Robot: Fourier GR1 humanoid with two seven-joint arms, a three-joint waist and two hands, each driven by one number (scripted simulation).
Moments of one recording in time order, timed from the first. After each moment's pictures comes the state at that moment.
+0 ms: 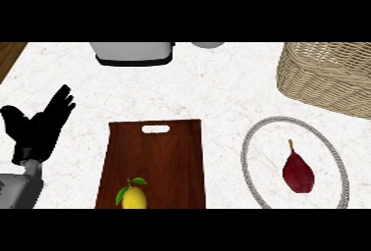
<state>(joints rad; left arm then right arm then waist) -0.17 0.47 -0.09 -1.40 0.31 0.15 0.17 -0.04 -0.87 -0.34 -1.76 -0.26 0.40 -0.09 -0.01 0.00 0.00</state>
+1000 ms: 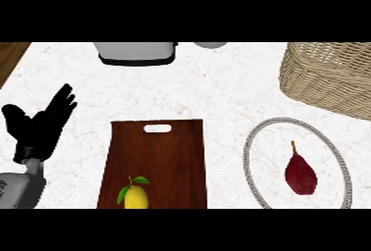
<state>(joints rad) -0.18 0.43 -0.05 -1.40 0.27 0.12 0.18 0.00 -1.01 -0.44 -1.33 -0.19 0.79 -0.36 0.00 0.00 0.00</state>
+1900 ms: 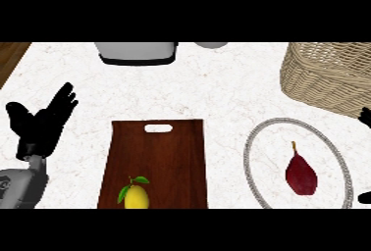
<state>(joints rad) -0.20 0.40 -0.01 -1.36 0.22 0.08 0.17 0.00 -0.64 -0.21 -1.29 0.02 0.51 -0.60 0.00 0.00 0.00</state>
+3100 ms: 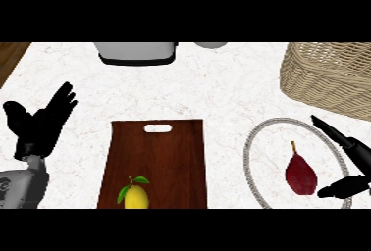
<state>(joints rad) -0.20 0.33 0.09 -1.40 0.13 0.00 0.22 -0.14 -0.51 -0.10 -1.01 0.33 0.40 -0.73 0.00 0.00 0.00</state>
